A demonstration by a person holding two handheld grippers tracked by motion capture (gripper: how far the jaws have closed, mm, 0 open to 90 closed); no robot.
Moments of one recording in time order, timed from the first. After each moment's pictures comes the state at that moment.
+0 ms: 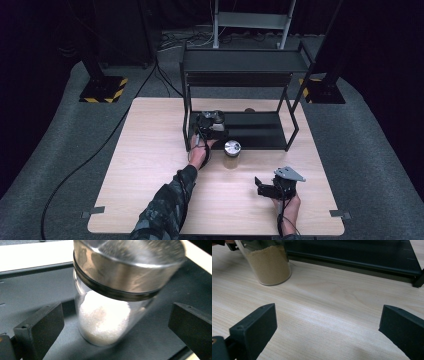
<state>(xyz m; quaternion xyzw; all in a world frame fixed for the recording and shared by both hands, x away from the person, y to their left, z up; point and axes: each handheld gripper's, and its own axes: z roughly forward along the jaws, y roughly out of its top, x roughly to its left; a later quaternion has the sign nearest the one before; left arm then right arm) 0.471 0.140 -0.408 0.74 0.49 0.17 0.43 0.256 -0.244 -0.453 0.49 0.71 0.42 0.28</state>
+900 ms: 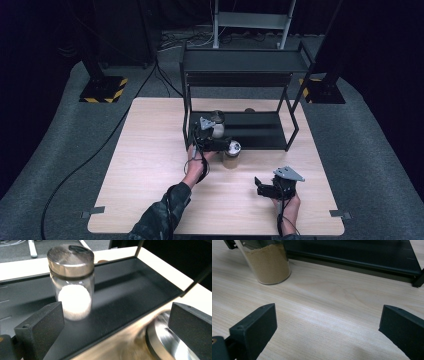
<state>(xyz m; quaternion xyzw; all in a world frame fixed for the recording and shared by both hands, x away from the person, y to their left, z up) 0.388 0.157 -0.388 0.73 0.45 0.18 0.48 0.257 -0.242 -0.452 0.49 0.71 0.41 0.28</state>
